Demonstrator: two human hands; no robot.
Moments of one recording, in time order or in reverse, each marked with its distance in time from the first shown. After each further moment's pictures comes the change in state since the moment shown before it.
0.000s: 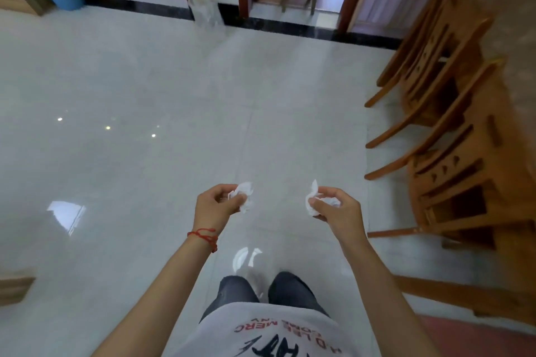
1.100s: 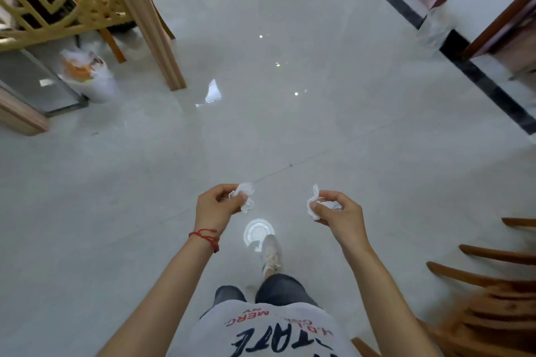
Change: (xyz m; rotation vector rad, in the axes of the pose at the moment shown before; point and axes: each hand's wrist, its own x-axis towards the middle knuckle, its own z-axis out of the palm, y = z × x) left_hand -0.327 -0.133 0.069 -0.401 0.901 -0.208; right_hand -0.119 0.075 -0.087 -0.471 -0.833 -0.054
